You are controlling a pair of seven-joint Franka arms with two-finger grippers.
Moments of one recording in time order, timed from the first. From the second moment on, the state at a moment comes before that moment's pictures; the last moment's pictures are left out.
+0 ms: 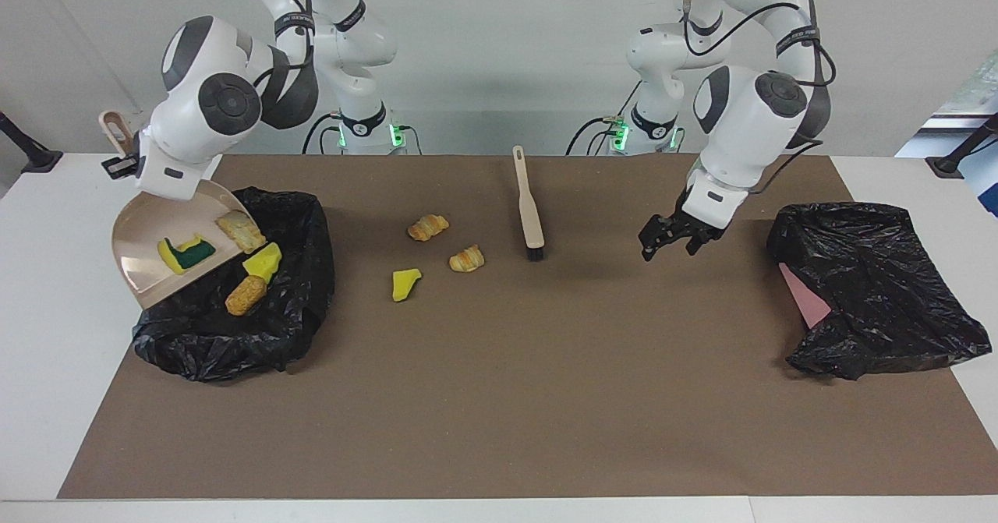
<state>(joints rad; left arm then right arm) 0.08 0.07 -0.34 -1.86 -0.10 2.01 -0.37 0.02 0.07 0.03 -1.77 -0.99 1.44 -0.79</state>
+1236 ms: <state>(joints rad) -0.06 0.07 -0.05 -1.67 -0.05 1.78 -0.15 0.26 0.18 0.04 -1.50 -0.94 1.36 -0.64</state>
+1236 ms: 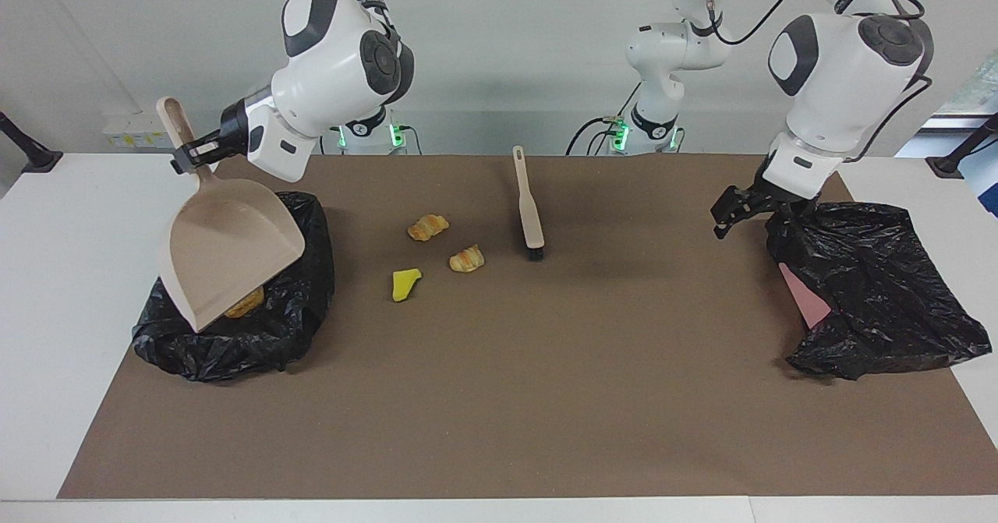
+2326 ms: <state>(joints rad) -0.13 0.03 0.05 -1.55 0.00 1.52 -0.04 0.47 0.59 0.05 -1.11 -0.19 1.60 0.54</state>
